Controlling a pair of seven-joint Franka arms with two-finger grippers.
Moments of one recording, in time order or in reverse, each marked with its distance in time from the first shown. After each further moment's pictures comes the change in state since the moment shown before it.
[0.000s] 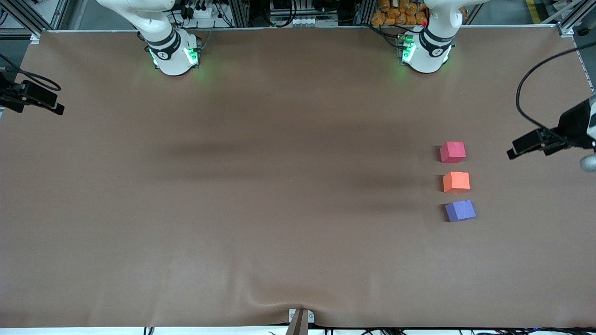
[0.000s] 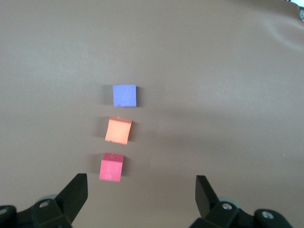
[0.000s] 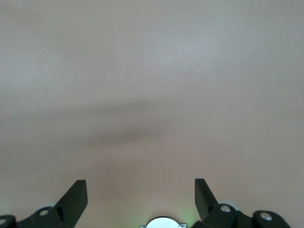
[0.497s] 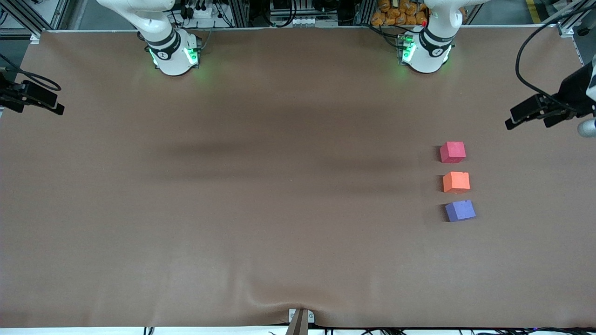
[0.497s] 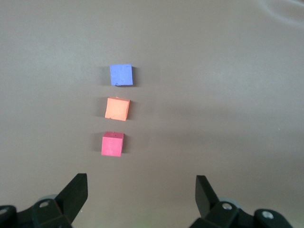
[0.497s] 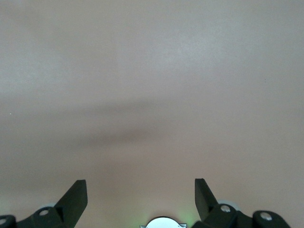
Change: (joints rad) left arm -0.041 -0.088 0.010 0.000 0.001 -0.118 0.000; right arm 0.000 0.000 0.000 0.000 0.000 0.000 0.000
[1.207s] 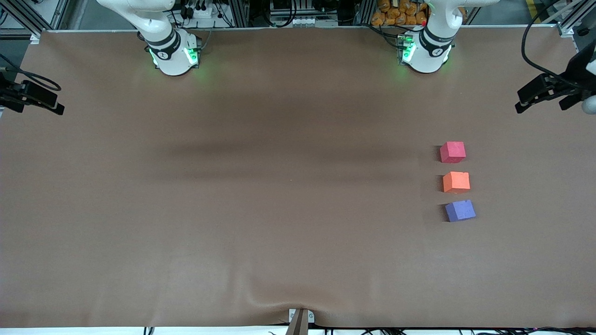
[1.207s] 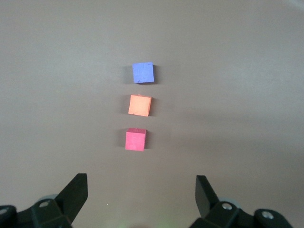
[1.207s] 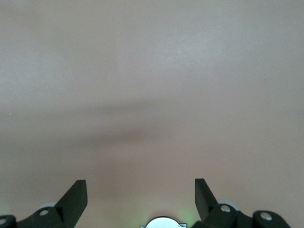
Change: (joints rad) left arm -0.181 -0.057 0.169 -0.014 0.106 -0.029 0.021; right arm 0.000 0.000 0.000 0.000 0.000 0.000 0.000
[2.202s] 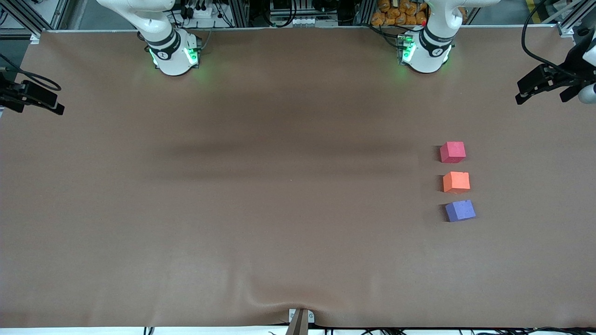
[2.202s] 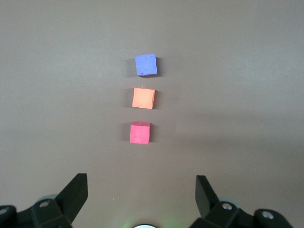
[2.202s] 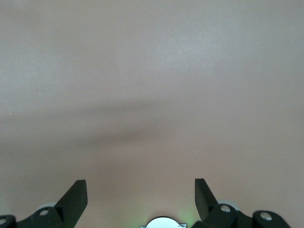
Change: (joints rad) left arm -0.031 -0.058 0.022 -0.070 0.017 -0.001 0.020; right arm 0.000 0.000 0.000 0.000 0.000 0.000 0.000
